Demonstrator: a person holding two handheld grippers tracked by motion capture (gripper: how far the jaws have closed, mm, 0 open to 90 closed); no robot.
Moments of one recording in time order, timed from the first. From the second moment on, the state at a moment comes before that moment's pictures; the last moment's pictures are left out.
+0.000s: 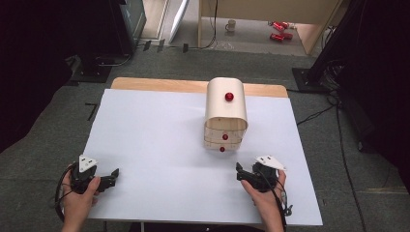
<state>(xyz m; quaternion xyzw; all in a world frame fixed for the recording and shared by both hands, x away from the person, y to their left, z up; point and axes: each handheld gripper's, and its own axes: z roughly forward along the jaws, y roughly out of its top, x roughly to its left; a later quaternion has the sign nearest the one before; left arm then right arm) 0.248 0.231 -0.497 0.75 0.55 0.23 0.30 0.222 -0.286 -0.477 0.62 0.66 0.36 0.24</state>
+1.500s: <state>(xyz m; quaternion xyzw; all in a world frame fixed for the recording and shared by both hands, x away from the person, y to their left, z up) 0.248 0.231 -0.497 0.75 0.55 0.23 0.30 0.171 -0.396 -0.506 0.63 0.67 0.30 0.27</state>
